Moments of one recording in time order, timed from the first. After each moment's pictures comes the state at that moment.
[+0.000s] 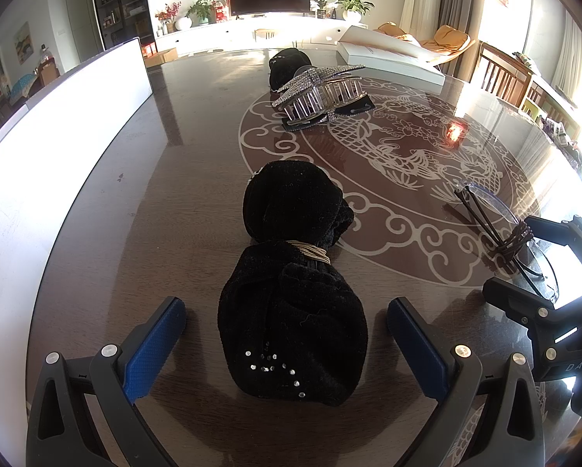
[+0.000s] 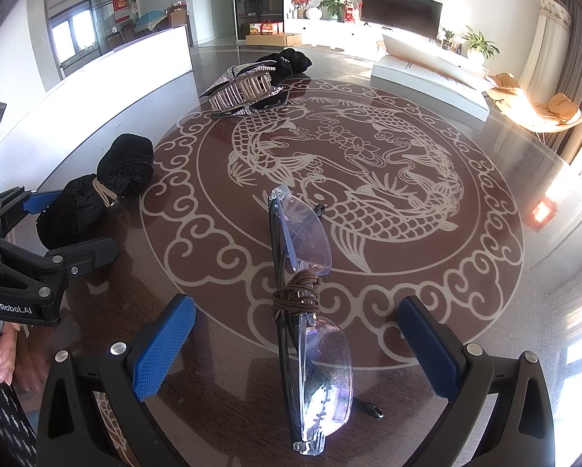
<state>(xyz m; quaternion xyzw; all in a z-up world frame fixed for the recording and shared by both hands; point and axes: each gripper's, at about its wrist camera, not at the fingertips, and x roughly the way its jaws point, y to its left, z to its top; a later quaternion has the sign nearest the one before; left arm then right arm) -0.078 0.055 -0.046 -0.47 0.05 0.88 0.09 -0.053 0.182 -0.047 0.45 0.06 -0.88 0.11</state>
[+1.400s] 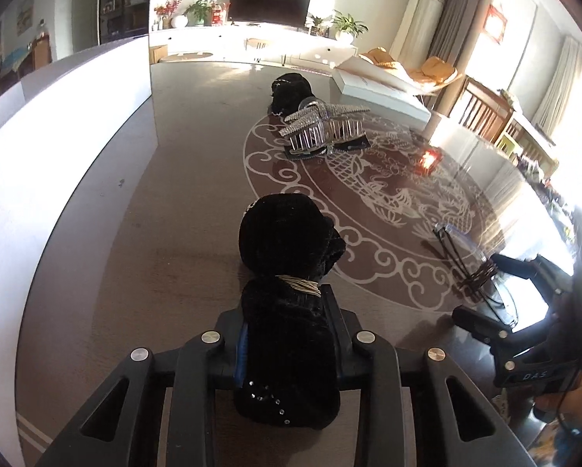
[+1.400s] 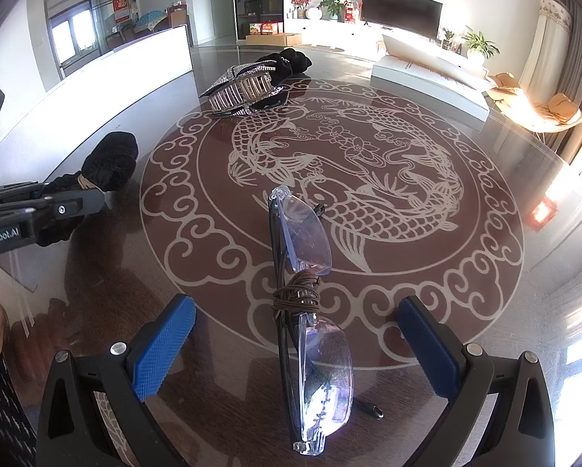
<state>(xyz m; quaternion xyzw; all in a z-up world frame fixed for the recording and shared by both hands) -0.081 0.019 -0.030 -0.45 -0.04 0.88 0.14 -0.052 0.182 -0.047 0.45 0.06 -0.88 0.11</state>
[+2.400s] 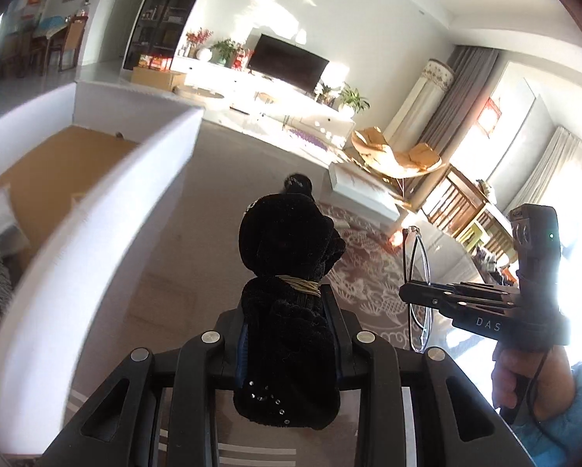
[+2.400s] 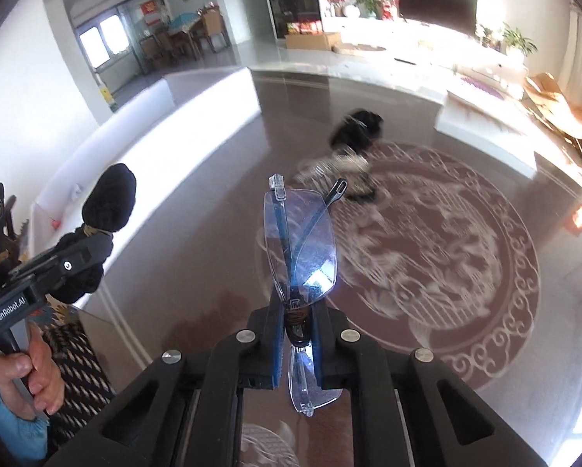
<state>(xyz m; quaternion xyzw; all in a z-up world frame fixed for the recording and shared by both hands) -0.028 -0.071 0.069 -0.34 -0.17 0.91 0.14 -0.079 0.108 0.072 0.46 0.02 -0.86 0.21</state>
